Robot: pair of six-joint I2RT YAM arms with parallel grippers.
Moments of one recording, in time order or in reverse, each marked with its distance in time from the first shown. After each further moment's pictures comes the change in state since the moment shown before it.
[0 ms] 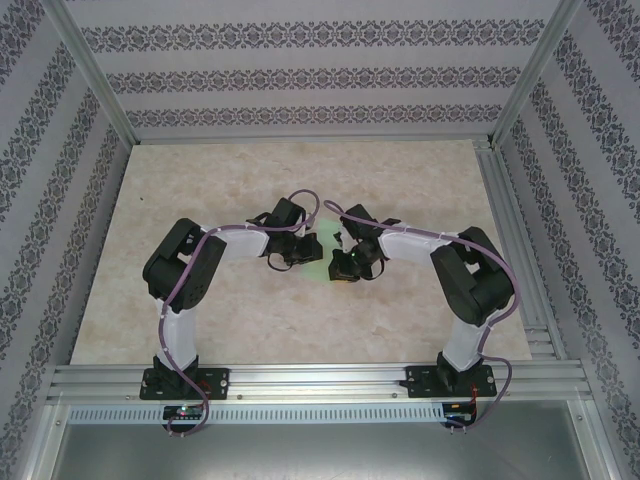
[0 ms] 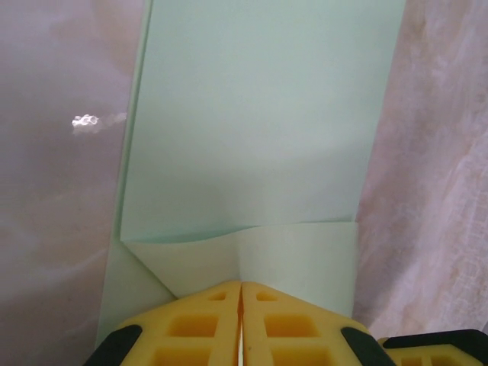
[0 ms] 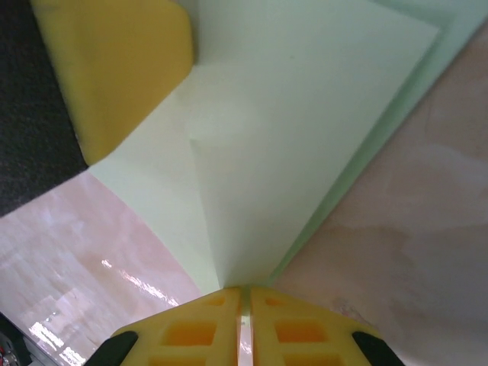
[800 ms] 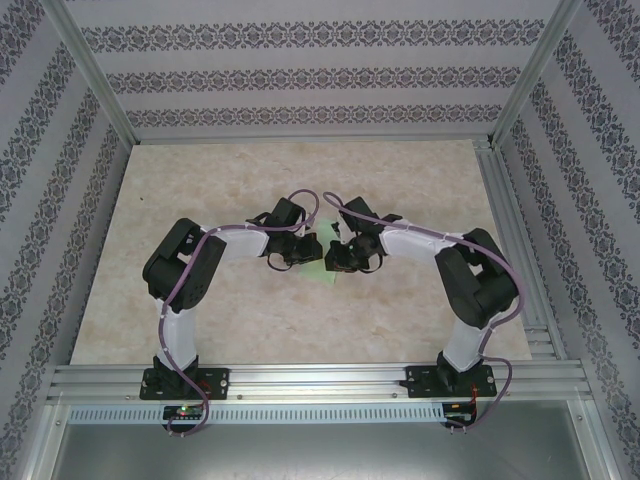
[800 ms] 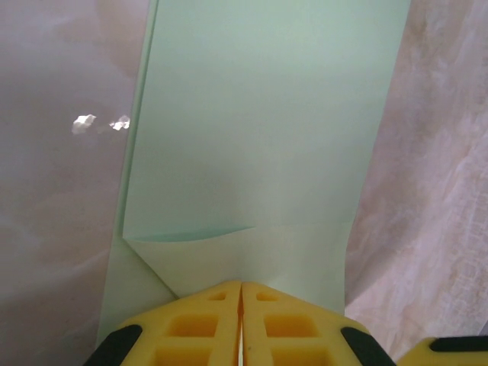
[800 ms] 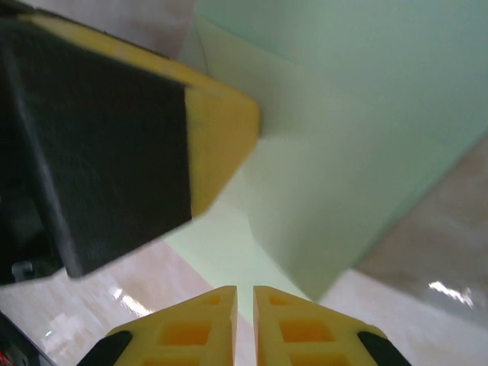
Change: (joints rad) left arm 0.000 0.000 0.000 0.000 0.000 -0.001; right arm 0.005 -0.009 0.046 0.039 0.021 -0.002
